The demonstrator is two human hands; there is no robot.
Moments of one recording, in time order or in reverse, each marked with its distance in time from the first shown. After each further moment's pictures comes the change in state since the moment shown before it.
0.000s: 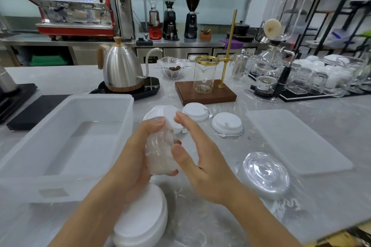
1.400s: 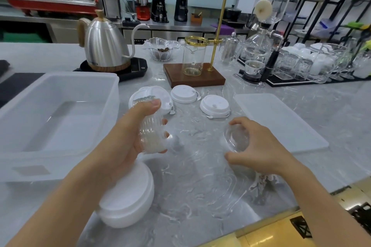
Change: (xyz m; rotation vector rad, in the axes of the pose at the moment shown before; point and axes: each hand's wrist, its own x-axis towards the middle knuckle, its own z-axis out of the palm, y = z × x) left_hand 0.010 -0.015 -0.011 0.124 0.009 -0.045; right_hand -0.048 0.052 -0.111 -0.503 -0.041 0.480
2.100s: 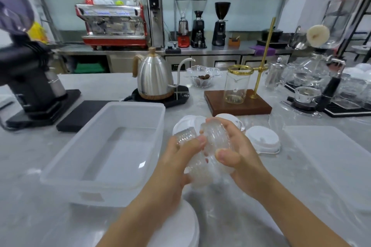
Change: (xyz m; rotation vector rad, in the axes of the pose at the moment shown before) left_hand -0.001 0.000 0.000 0.005 0.086 0.082; right_hand 0.063 -0.110 0.062 1.129 -0.241 -0.401
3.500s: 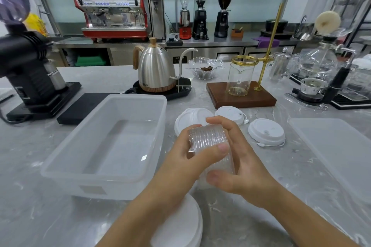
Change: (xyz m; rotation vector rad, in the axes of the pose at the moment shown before) left_hand -0.002 -0.010 -0.001 0.178 -0.052 -0.008; right_hand -0.024 -0.002 0.013 -0.006 -0.143 -0.064
